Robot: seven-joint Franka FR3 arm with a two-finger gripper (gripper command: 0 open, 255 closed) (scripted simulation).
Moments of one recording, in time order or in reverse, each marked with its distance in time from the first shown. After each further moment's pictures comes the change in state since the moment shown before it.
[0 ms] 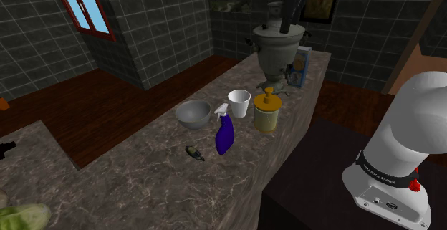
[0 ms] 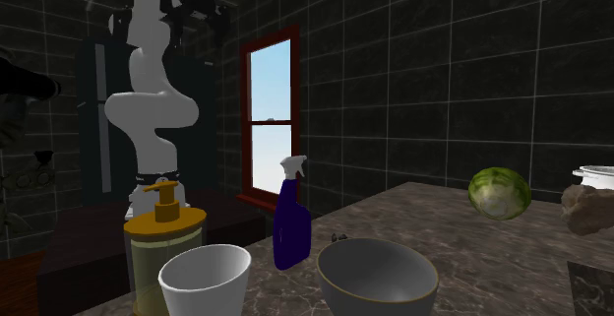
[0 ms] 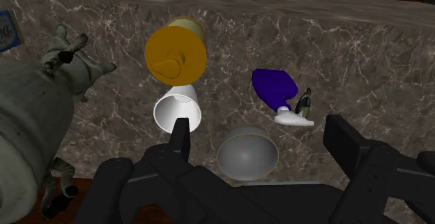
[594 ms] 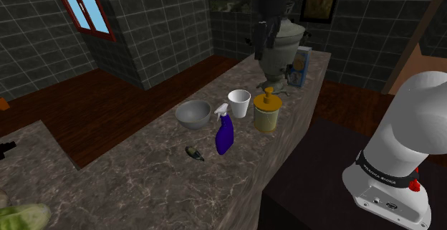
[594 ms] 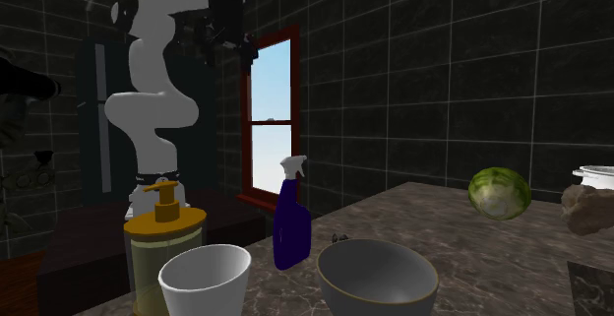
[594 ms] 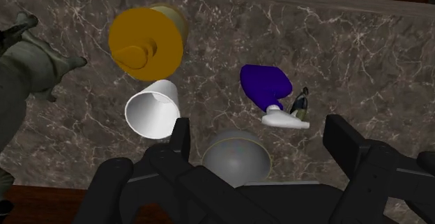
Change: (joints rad) arm 0.020 0.141 0.096 -0.063 0.030 0.180 0.085
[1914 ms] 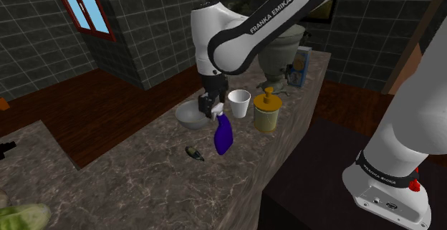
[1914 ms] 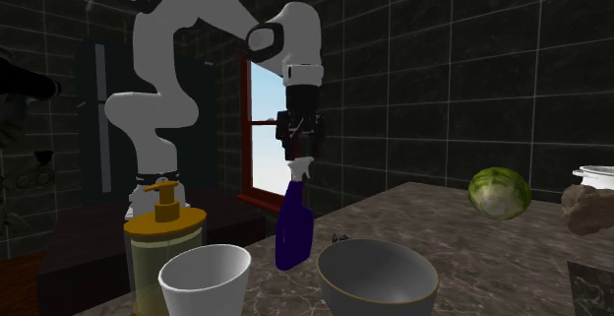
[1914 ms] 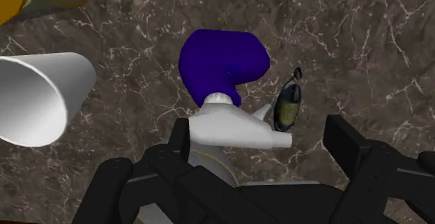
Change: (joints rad) arm 0.023 0.625 0.212 0.092 -0.151 0.472 0.305
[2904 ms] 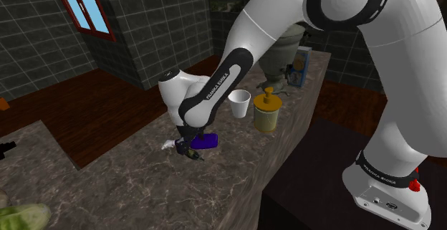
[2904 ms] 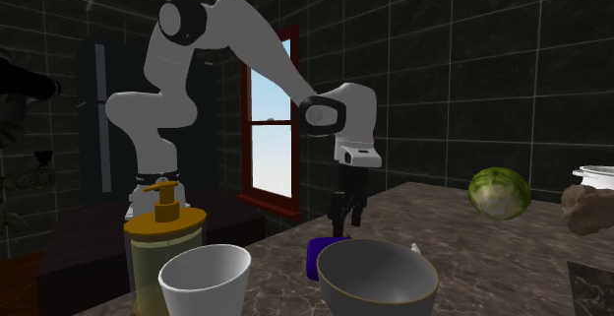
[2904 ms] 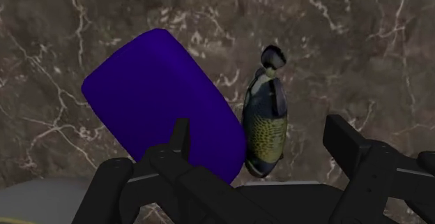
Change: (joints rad) arm 0.173 0.604 -0.061 0.382 -0.236 0.075 0.231
